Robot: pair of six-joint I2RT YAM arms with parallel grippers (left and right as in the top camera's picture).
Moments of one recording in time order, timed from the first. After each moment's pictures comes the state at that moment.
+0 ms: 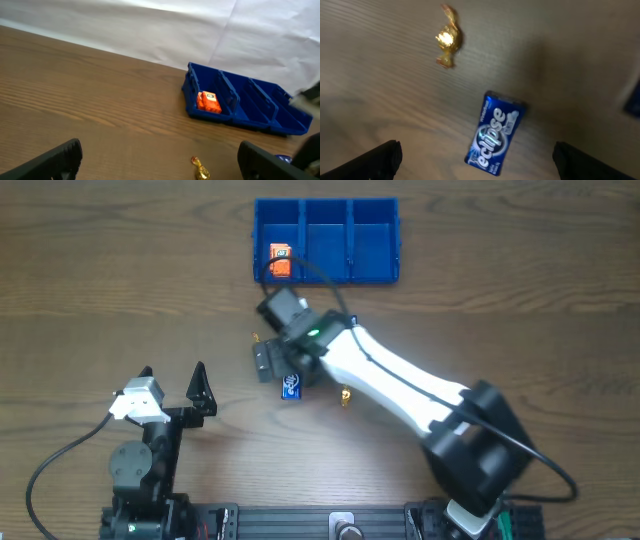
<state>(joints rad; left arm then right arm) -0.06 0.01 0.02 -0.12 0.01 -0.27 0.81 1.87 1.38 -0.73 -0.05 0.58</state>
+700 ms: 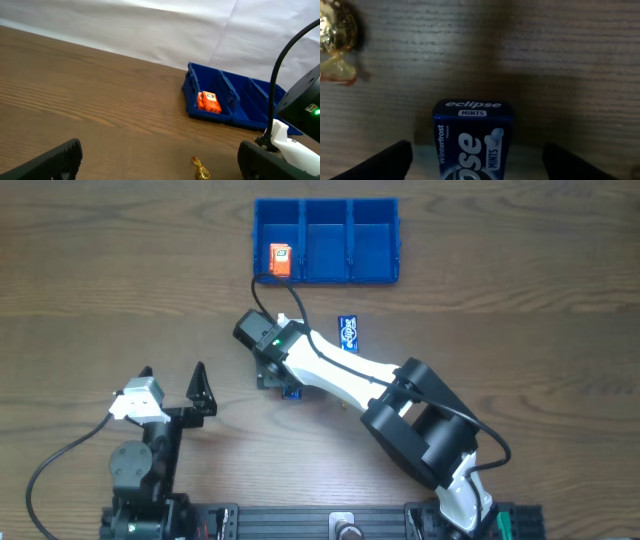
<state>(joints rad) -0.06 0.01 0.02 -0.12 0.01 -0.27 0.87 2.08 1.44 -0.79 0.10 0.85</state>
